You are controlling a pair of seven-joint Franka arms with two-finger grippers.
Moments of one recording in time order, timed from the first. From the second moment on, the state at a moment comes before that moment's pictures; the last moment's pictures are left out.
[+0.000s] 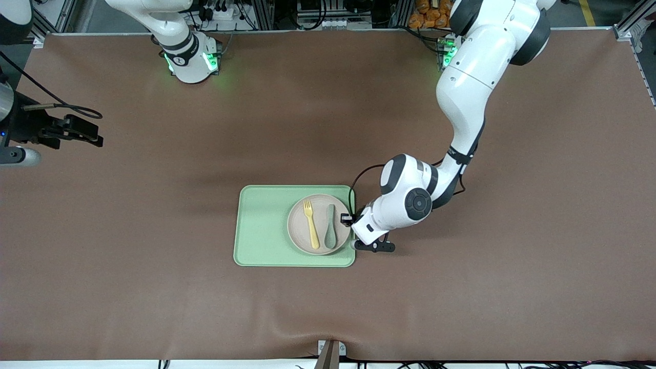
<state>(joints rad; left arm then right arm) -0.45 0.94 -0.16 -1.31 -0.38 2.36 -0.24 -0.02 0.10 0.03 -1.48 0.04 1.45 -0.01</state>
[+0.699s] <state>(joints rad) -0.47 0.95 -0.15 -1.29 -0.39 2.39 -0.28 -0.02 0.21 0.04 -1.48 0.04 1.51 -0.01</state>
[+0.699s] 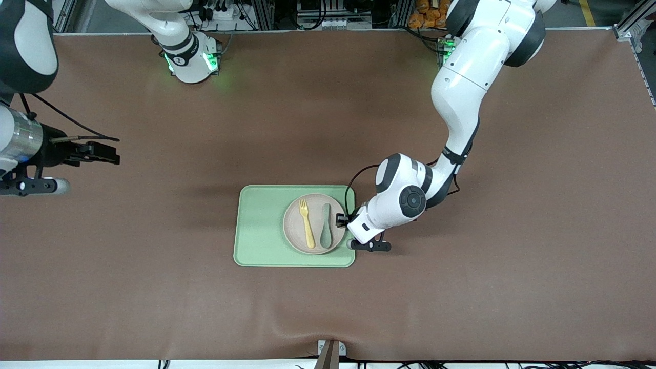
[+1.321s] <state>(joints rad) -0.34 0.62 -0.09 -1.25 -0.34 1.98 -0.31 0.09 0.28 0.05 -1.48 0.05 1.68 0.00</state>
